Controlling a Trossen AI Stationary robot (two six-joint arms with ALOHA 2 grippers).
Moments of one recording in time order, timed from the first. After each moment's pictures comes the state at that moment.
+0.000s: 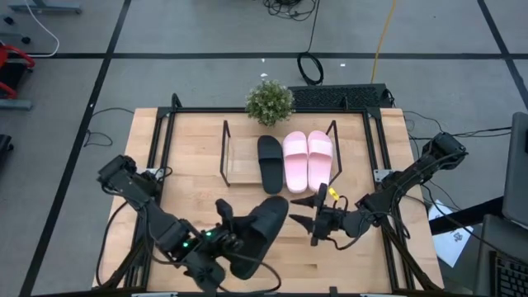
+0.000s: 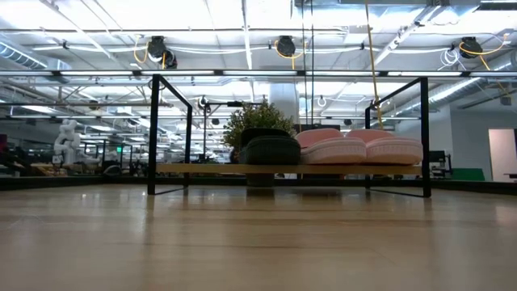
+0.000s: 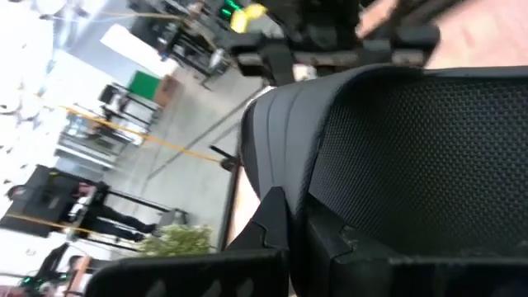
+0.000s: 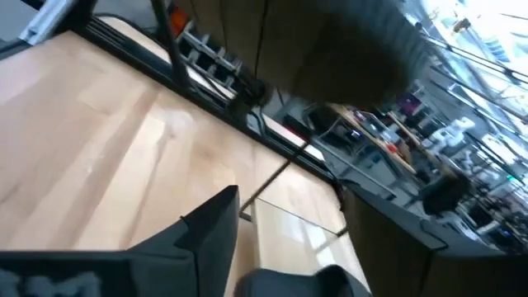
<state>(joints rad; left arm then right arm) -0.73 1.79 1.75 -0.79 -1.10 0.06 0.64 1.40 0.74 0.44 0.86 -0.47</state>
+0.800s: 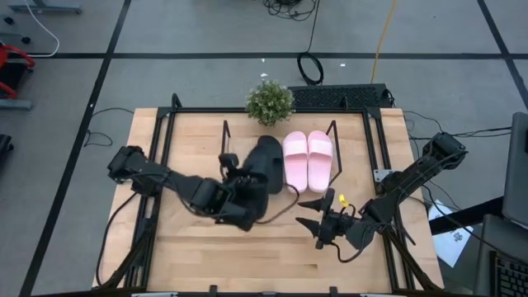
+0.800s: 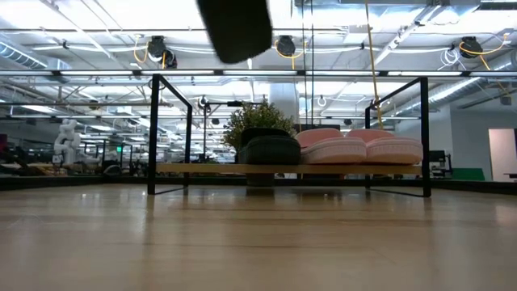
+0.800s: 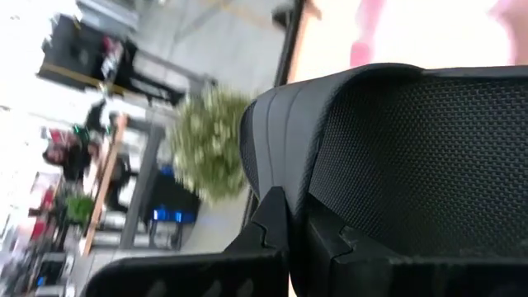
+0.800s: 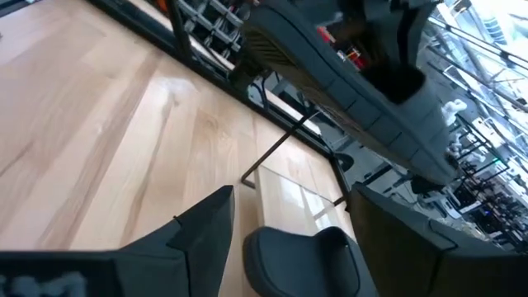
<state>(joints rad) -0.40 1.79 1.75 -1.22 -1.03 -0.25 0.73 1.40 0.74 0.29 1.00 -0.36</state>
